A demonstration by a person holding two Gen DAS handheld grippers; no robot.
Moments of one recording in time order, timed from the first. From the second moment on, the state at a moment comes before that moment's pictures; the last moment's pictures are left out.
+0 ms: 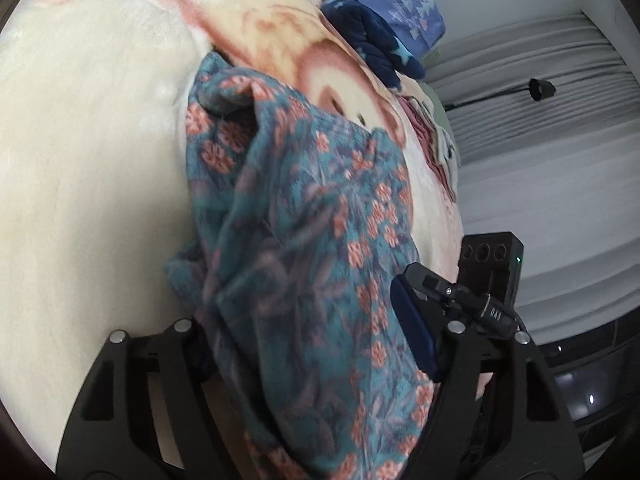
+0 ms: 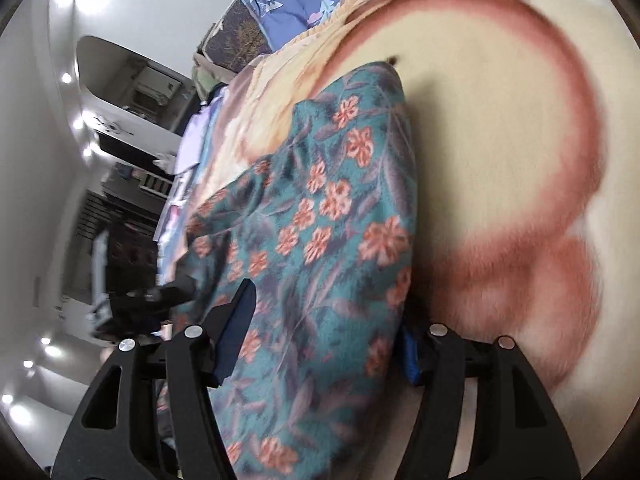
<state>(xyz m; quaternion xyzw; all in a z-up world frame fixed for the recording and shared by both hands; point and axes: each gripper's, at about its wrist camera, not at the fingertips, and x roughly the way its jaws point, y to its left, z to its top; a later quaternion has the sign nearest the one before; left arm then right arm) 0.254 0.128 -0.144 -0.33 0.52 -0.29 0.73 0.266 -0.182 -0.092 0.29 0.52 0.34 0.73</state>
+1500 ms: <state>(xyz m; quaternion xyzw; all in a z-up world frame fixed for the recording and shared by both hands) 0.232 -0.047 0.001 -0.23 0.46 -0.41 0.76 0.187 -0.321 0.045 0.32 0.35 0.27 0.84</state>
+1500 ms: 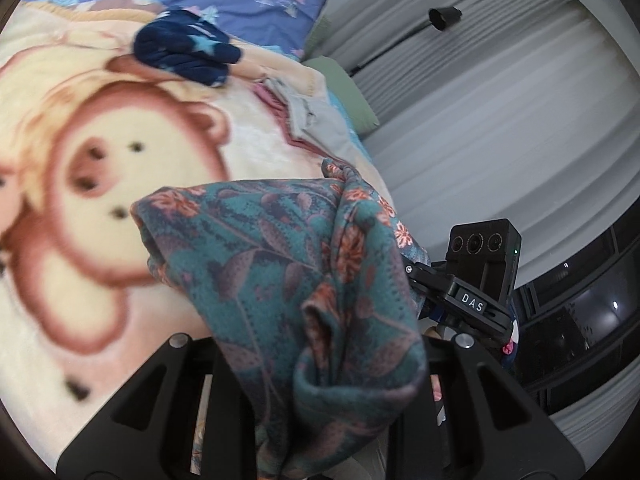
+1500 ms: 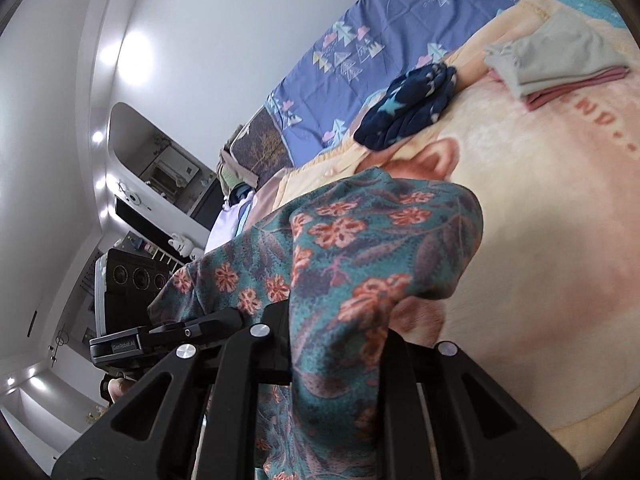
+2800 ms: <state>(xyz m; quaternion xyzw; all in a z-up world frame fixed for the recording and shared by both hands) 0.495 -0.339 0.127 -0.17 0.41 -0.54 0.71 0.406 -0.559 0.158 0.22 0.29 0.06 0.93</state>
